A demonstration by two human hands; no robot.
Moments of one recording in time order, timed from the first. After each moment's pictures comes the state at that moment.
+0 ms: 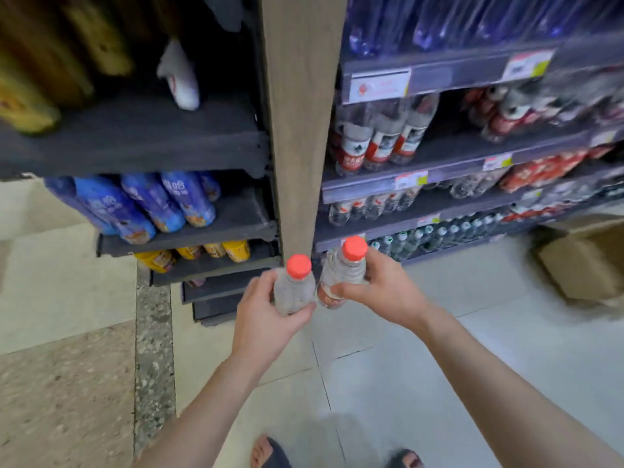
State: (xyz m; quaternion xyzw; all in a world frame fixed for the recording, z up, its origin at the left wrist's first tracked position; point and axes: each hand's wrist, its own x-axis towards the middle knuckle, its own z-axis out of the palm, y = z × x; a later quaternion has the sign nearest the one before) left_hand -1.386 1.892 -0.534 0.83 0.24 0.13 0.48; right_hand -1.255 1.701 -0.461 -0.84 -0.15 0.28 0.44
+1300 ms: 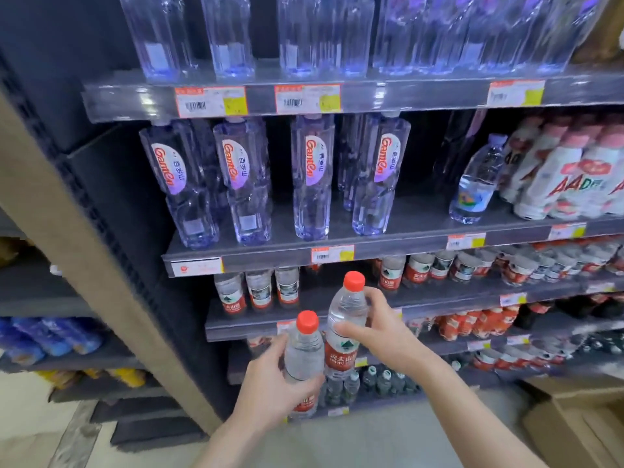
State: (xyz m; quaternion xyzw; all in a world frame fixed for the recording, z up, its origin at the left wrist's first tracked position) left_hand -1.124 1.590 -0.380 0.82 0.23 0.11 0.52; right_hand -0.955 1.421 -0.326 -0.78 -0.25 0.26 0.51
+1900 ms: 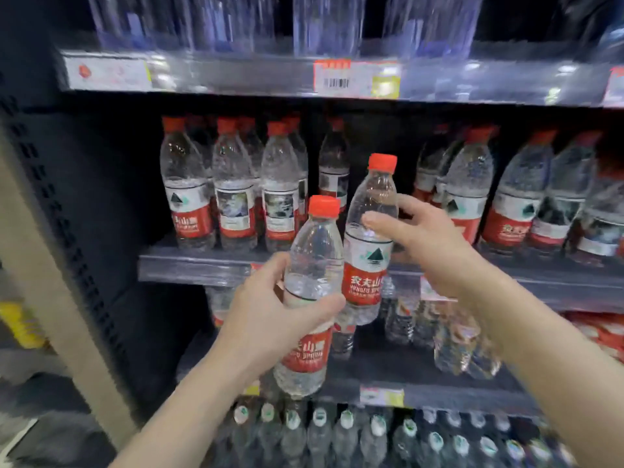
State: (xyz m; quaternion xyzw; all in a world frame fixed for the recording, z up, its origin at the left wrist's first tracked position) left_hand -1.001 1.602 -0.597 0.78 0.21 0.30 0.50; right_hand -0.807 1.471 -0.535 -0.67 -0.40 0.14 0.61
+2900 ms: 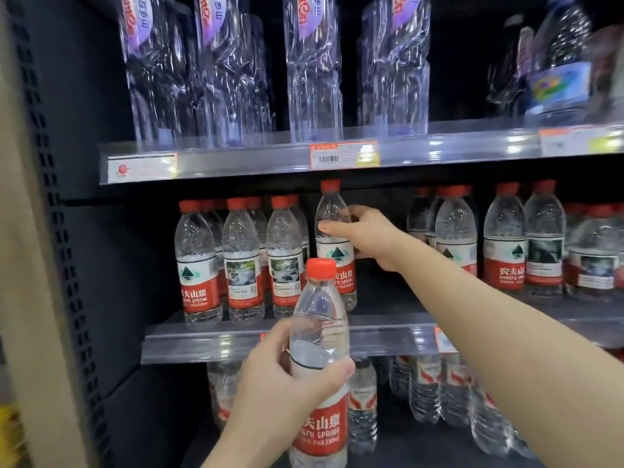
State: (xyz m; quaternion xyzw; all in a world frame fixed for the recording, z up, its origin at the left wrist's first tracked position) left_hand -1.000 1.620 -0.627 0.74 0.12 0.33 0.57; right_hand -0.766 1.574 -0.489 -0.68 -0.41 0.09 0.60
